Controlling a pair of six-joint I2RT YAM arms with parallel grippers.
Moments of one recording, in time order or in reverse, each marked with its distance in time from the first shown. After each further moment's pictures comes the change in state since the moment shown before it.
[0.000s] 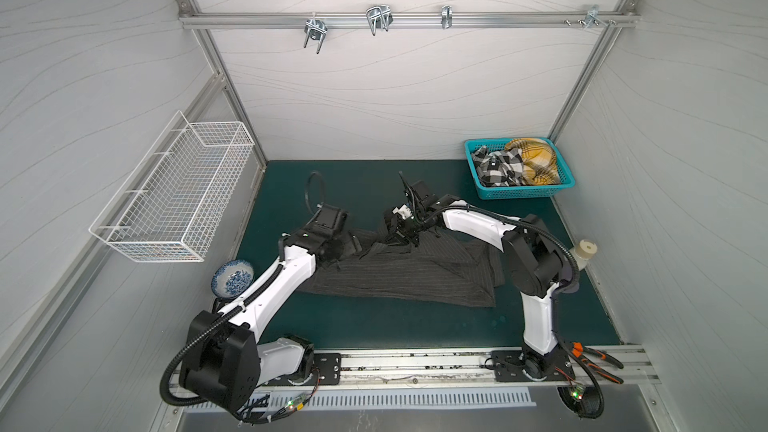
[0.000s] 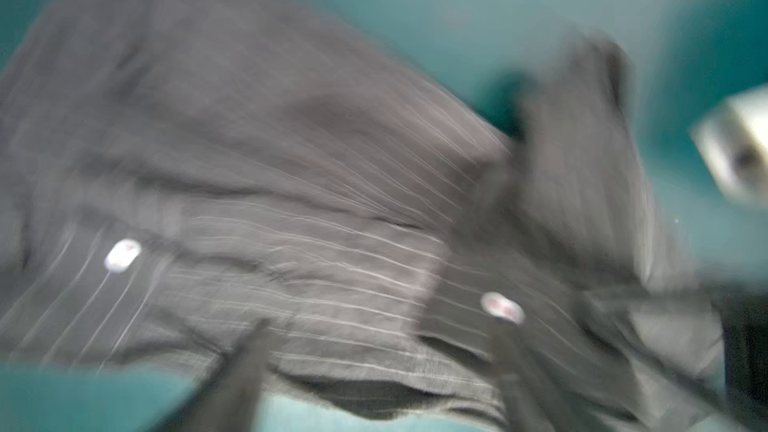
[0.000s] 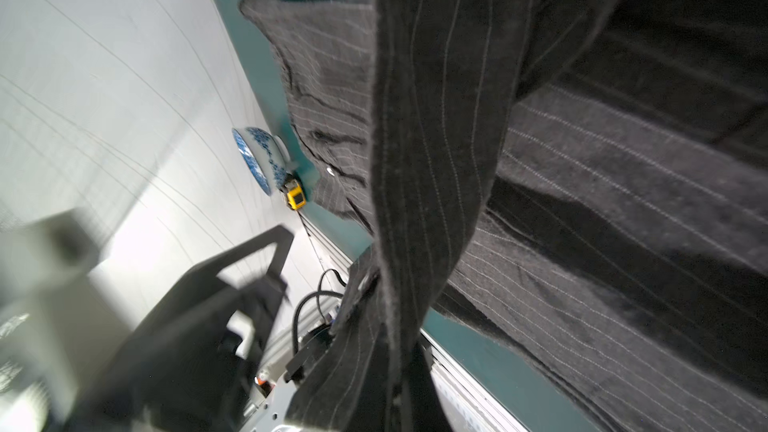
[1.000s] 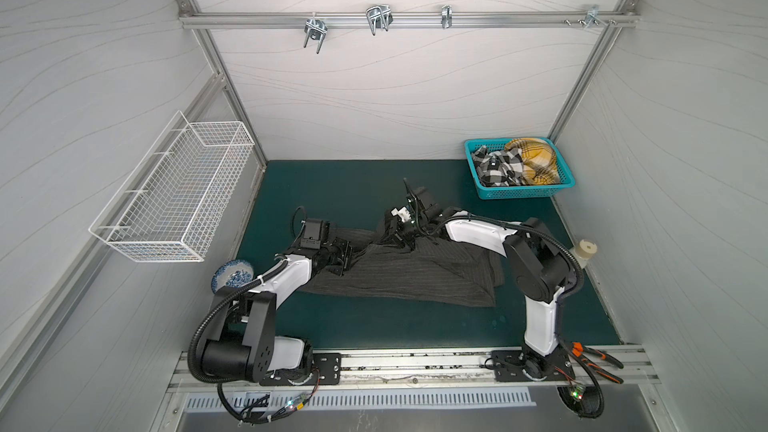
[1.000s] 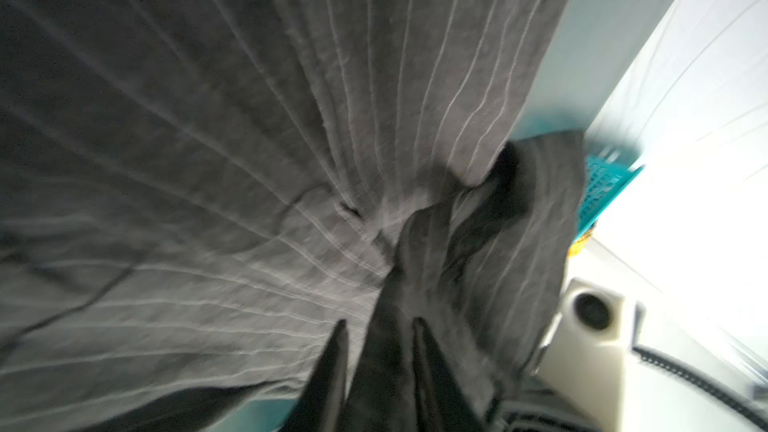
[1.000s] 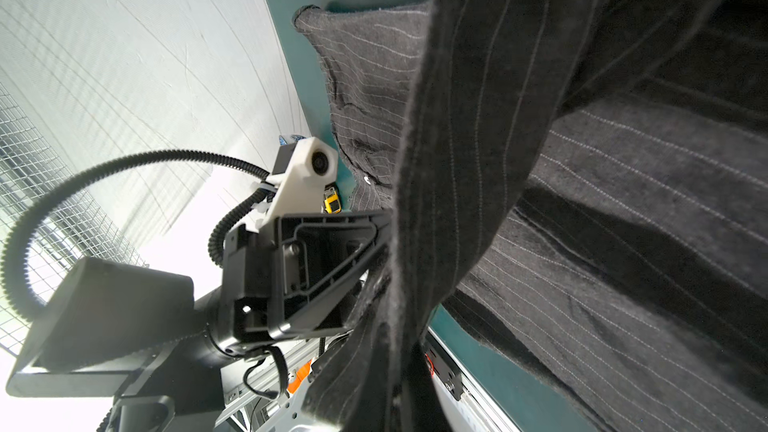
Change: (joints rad) left arm 0.085 0.163 -0.214 0.534 0.501 -0.603; right arm 0.026 -0.040 -0.140 0.286 -0.014 0.138
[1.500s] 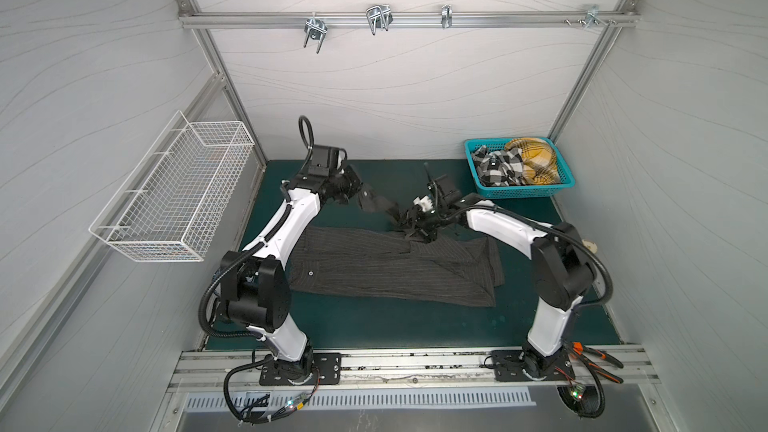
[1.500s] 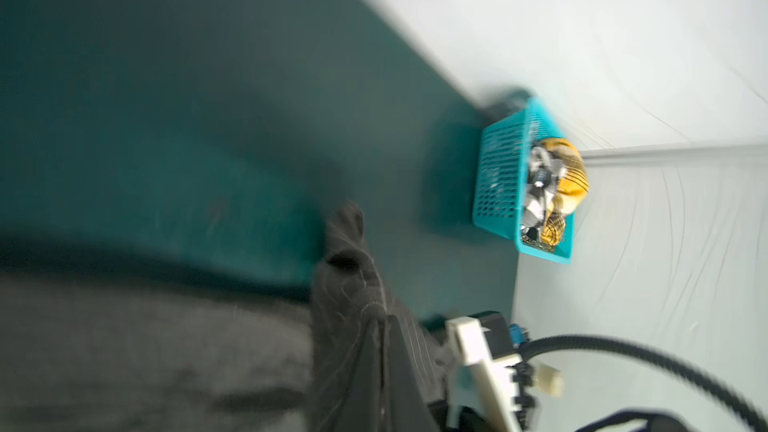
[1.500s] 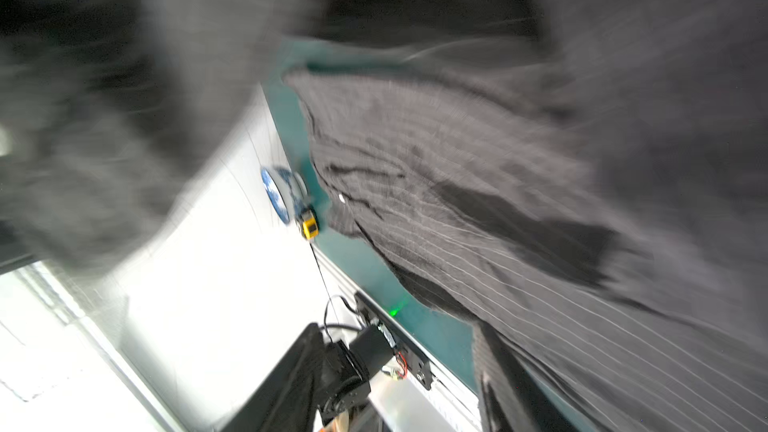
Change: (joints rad) left arm -0.072 0.240 0.901 -0.377 -0.262 0.784; right arm -0.176 -0.195 0.025 -0.339 0.108 -0.204
